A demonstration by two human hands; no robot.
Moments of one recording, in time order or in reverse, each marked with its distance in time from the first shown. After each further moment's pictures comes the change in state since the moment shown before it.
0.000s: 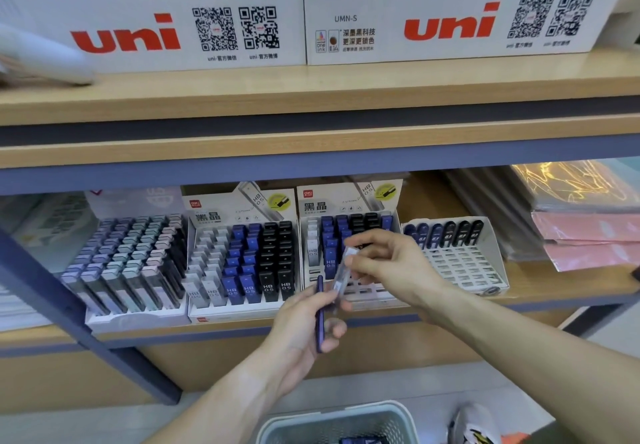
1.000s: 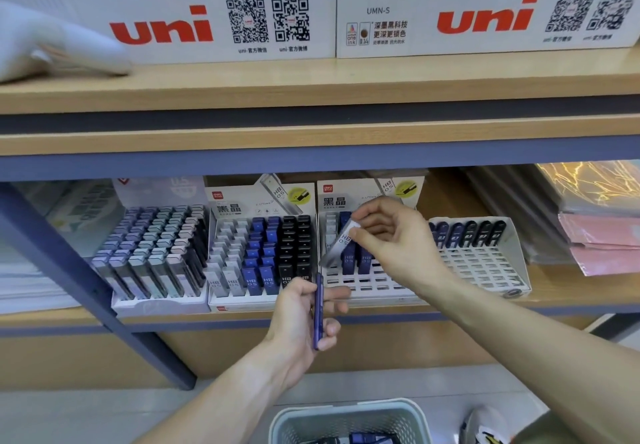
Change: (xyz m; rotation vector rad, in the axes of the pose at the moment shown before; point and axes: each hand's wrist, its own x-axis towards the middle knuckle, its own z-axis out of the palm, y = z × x) left_hand -0.007 0.007 -0.019 -0.065 0.106 -0.086; right_hand 0.027 -0.005 0.019 -0.185 0.121 -0.383
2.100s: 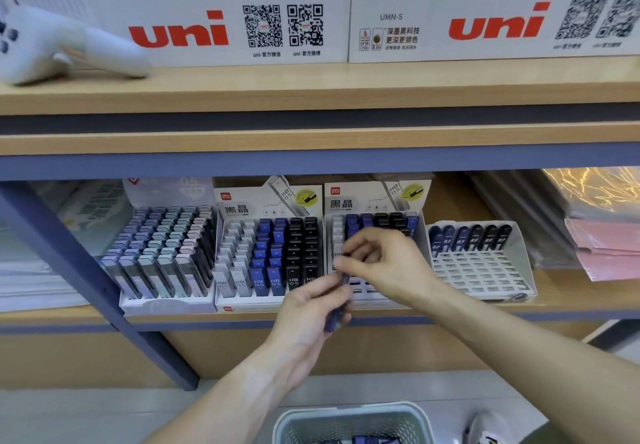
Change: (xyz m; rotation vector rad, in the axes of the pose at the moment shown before) left_hand -0.014 0.004 0.005 0.020 0.000 0.174; right_hand -0.012 -0.005 0.015 -0.292 -0.184 0.109
